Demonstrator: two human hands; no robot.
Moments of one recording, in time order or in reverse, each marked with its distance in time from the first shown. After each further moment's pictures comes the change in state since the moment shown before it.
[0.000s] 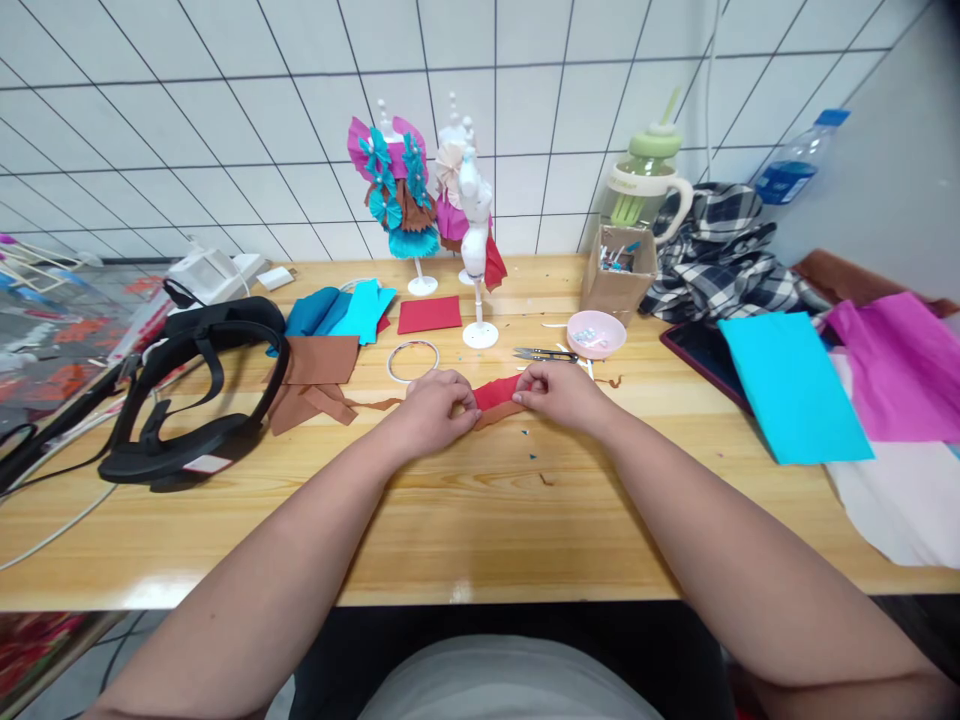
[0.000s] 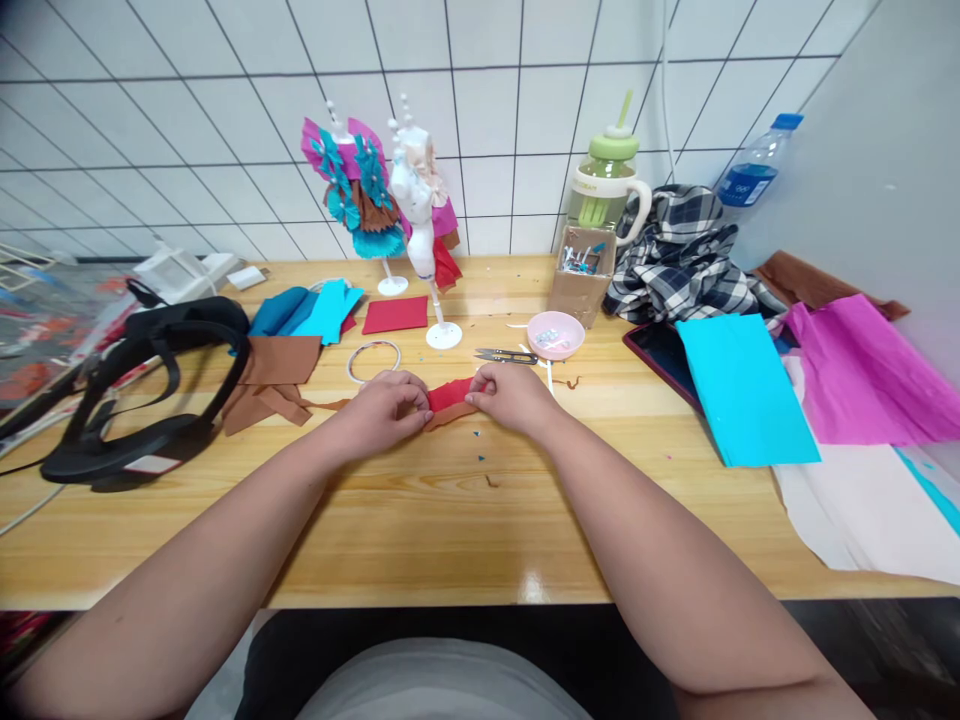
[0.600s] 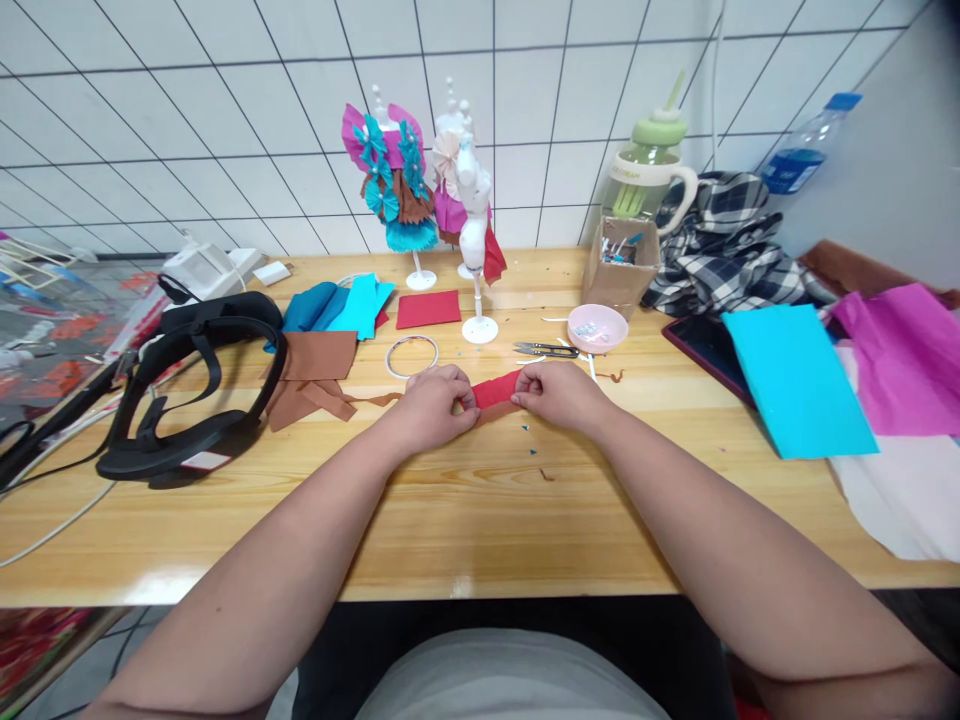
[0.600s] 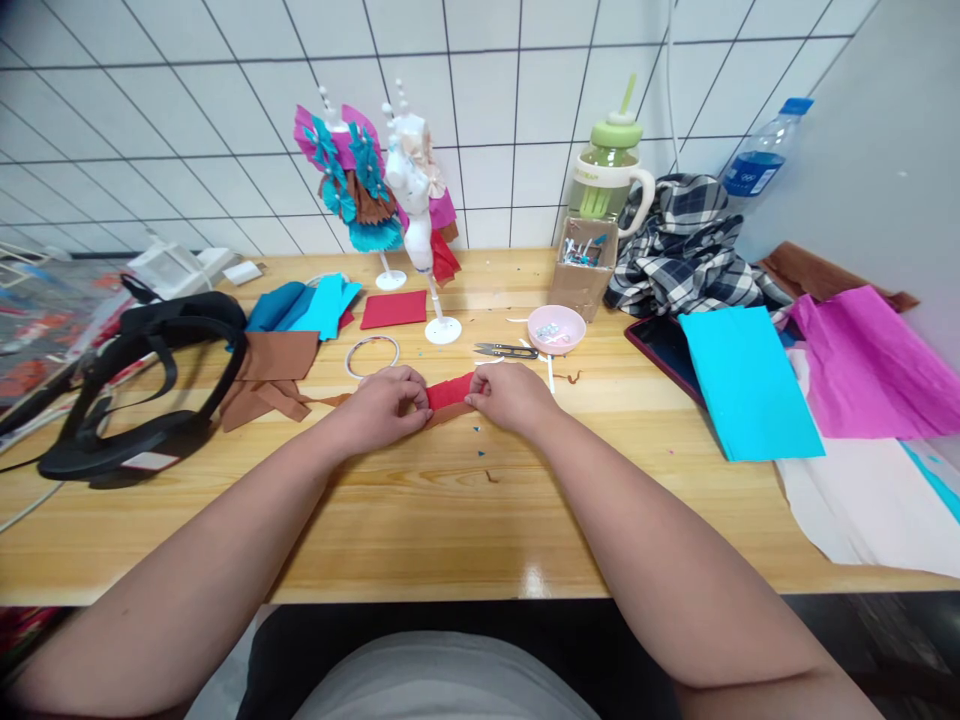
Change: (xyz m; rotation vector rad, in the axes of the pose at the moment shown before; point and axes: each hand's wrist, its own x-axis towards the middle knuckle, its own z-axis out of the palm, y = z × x) left_hand 0.002 0.000 0.001 0.046 -0.021 -0.021; right_hand -0.002 -0.005 0.003 -0.182 -0.043 0.007
